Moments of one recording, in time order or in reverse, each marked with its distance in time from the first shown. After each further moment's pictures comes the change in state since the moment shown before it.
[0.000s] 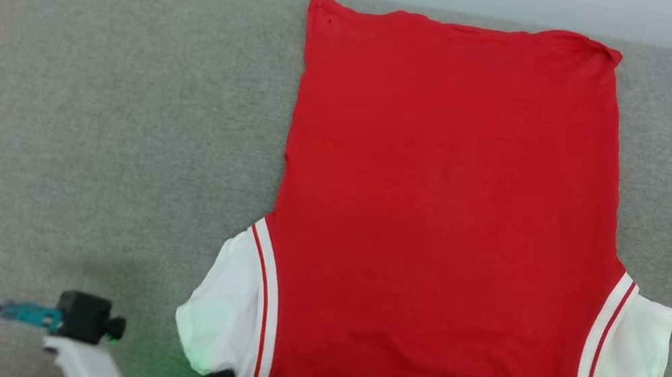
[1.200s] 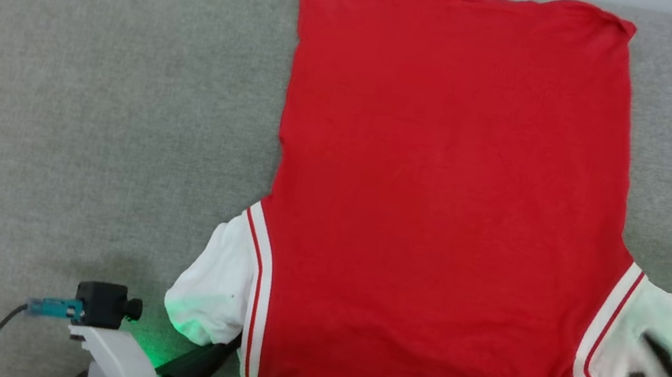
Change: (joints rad) left arm -0.150 -0.169 -0.064 0.357 0.088 -0.118 -0.183; right arm -0.127 -0.084 -0.016 0.006 0.118 0.000 -0.135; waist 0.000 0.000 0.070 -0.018
